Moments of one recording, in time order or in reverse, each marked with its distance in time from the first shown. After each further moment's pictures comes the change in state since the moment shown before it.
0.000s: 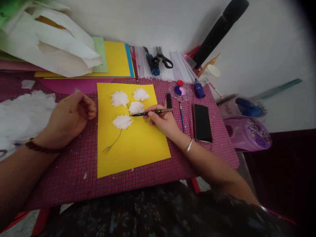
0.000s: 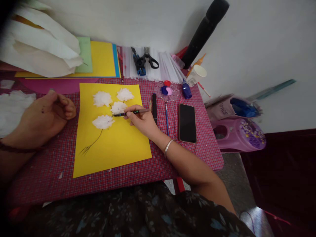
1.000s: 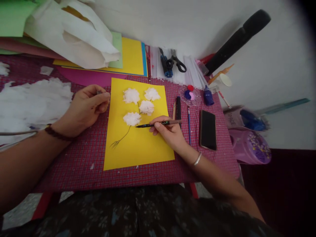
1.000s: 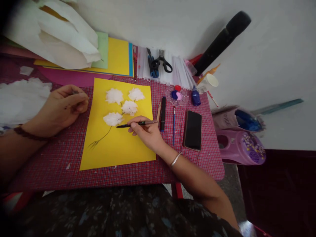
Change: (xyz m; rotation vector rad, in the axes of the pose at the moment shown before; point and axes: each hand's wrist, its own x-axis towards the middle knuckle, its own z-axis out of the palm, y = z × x) left_hand -0.004 -0.003 0.000 -0.037 -0.062 0.063; right_hand -0.033 -0.014 0.014 0.007 -0.094 0.040
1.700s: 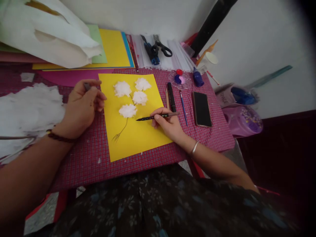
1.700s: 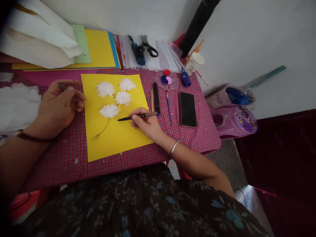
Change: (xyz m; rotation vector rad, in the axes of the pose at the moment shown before) left_hand 0.000 -0.007 0.003 0.137 0.027 0.038; right_hand -0.022 0.013 0.009 -0.007 0.137 -0.086
